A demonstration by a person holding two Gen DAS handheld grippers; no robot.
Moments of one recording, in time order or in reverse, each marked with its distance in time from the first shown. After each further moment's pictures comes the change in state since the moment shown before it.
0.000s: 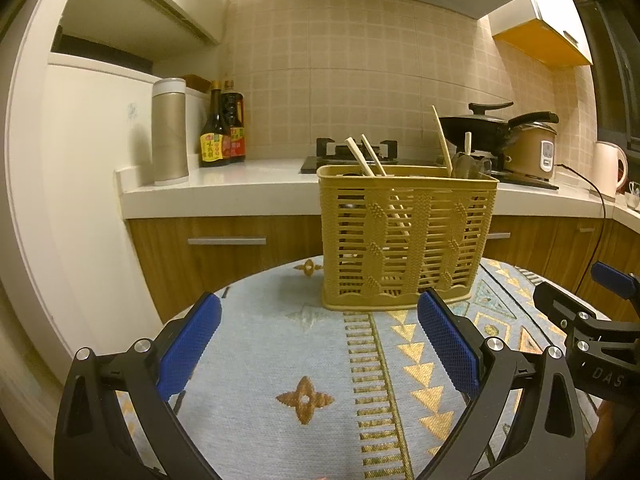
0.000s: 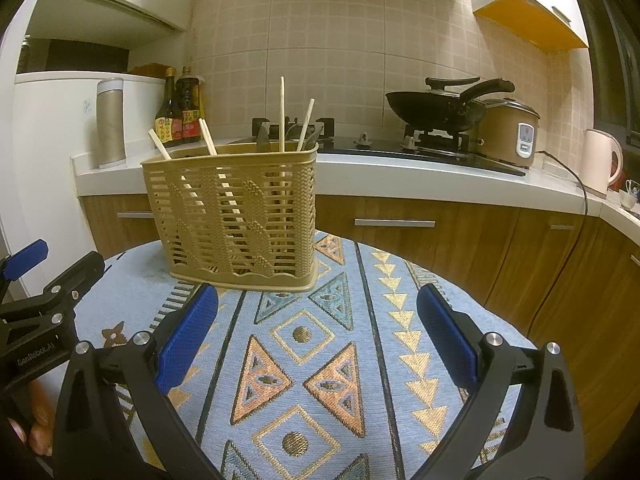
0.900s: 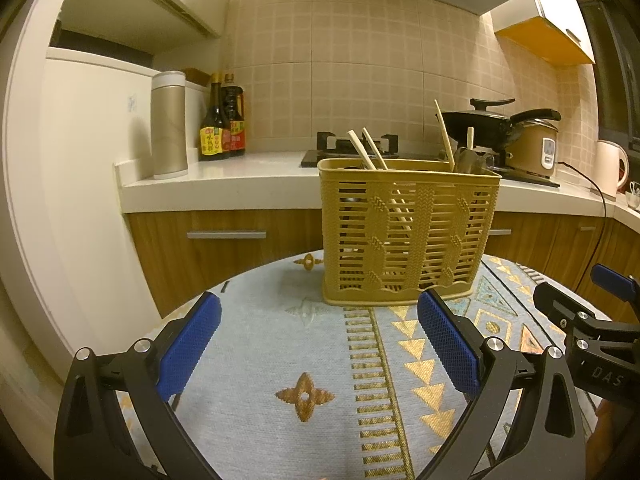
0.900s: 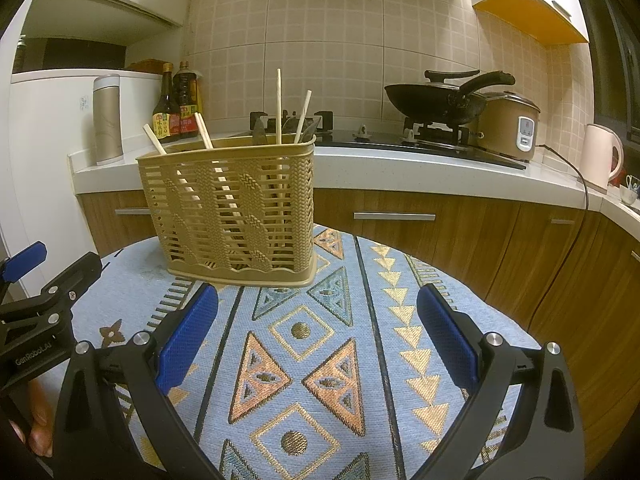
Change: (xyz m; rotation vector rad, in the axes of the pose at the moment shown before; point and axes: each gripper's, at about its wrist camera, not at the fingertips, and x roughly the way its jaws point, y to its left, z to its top) left arm 0.005 0.000 0.000 -0.006 0.023 0.001; right arm 0.005 -0.001 -0.001 0.008 0.021 -0.005
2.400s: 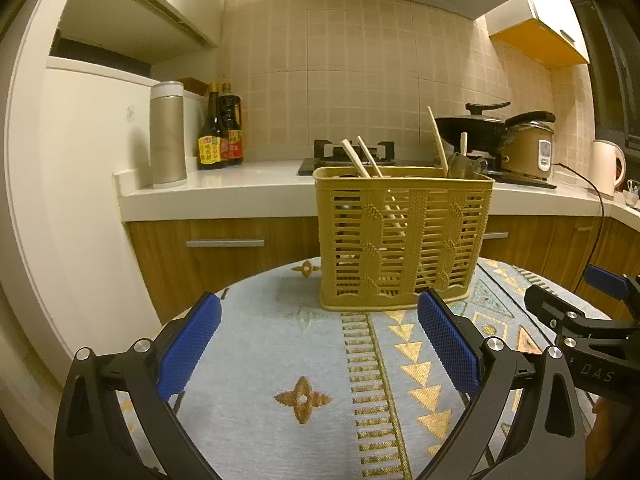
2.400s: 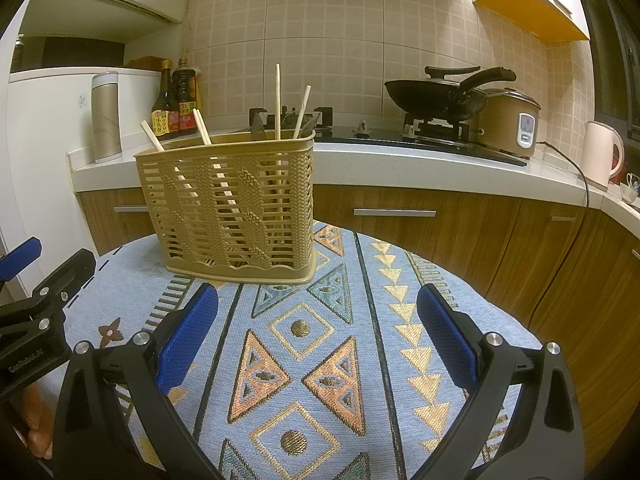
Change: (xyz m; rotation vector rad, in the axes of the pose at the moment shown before) left arm -0.004 -0.002 0.000 0.013 -0.026 0.000; right arm 0.001 0.002 -0.002 0.007 0.011 -0.007
